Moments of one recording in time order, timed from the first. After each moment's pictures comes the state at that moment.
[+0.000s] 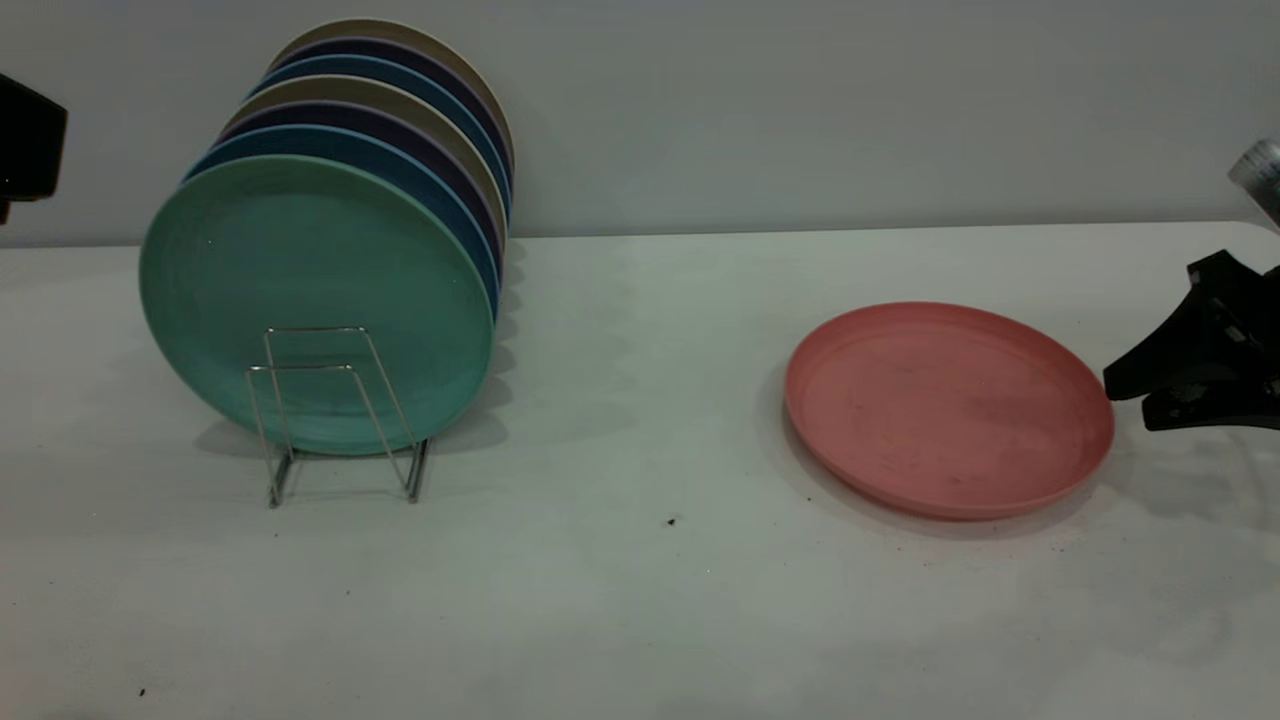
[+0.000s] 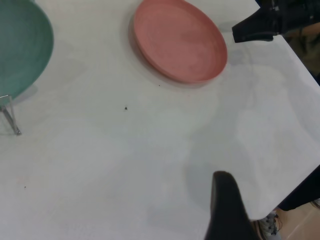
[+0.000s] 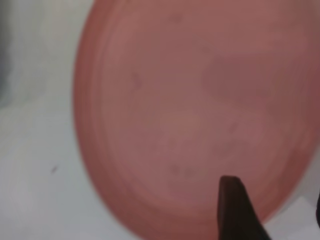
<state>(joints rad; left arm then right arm) 0.03 0.90 -0.50 -1.06 0.73 0.95 -0.30 2.30 -1.18 1.29 0.76 -1.28</state>
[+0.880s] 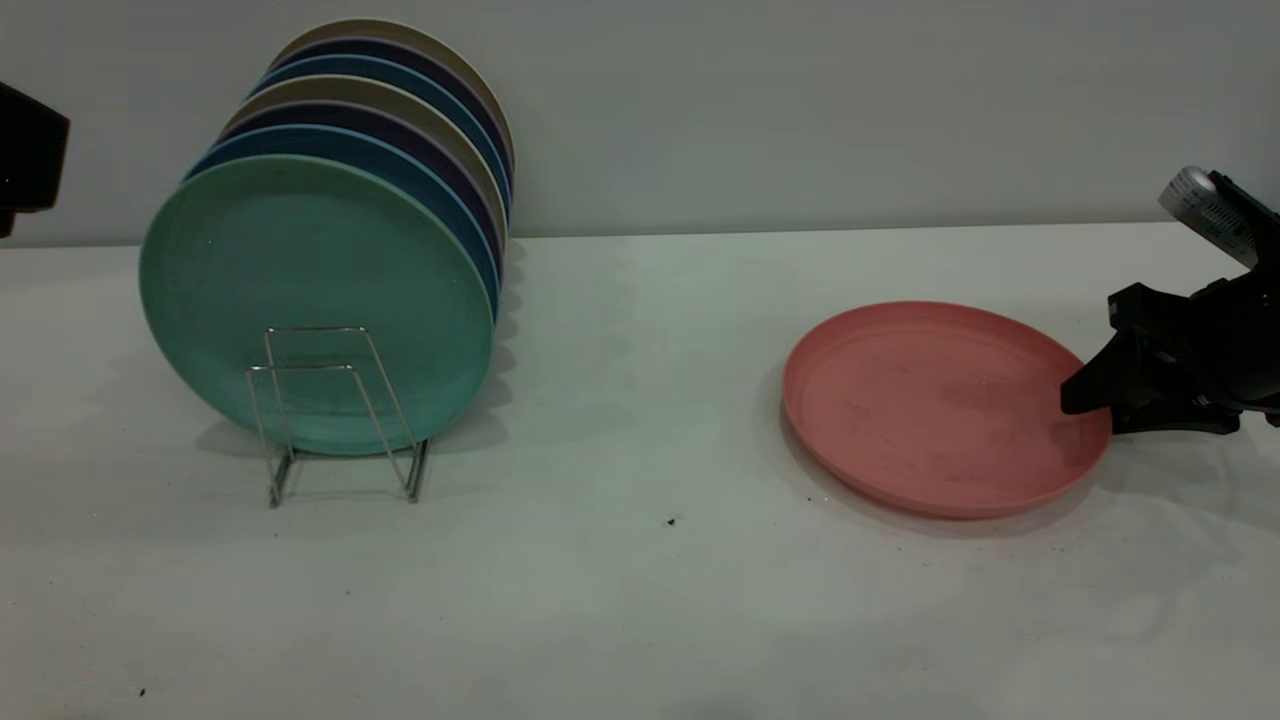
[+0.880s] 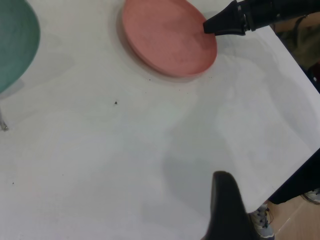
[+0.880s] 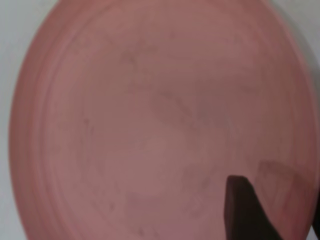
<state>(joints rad) 0.03 0.90 -0.50 -1.06 0.76 0.94 -0.19 2.33 -1.18 1.47 0.57 -1.39</state>
